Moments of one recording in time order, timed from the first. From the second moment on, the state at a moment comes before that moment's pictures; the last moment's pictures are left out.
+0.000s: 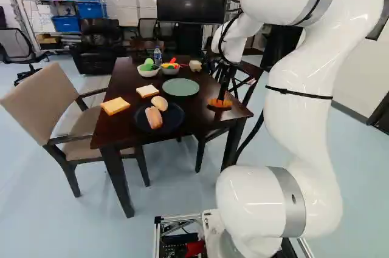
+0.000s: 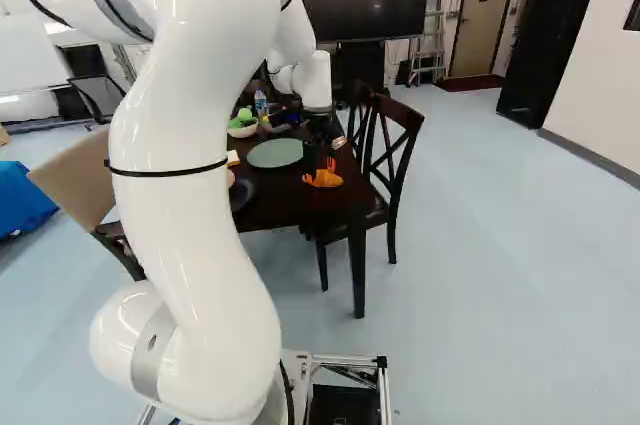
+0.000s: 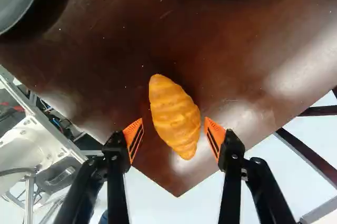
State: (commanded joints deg) arm -9.5 -22.6 -69.7 2.9 -44.6 -70.5
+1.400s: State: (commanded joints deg) arm -9.5 -22.0 -69.6 2.9 -44.8 -70.5
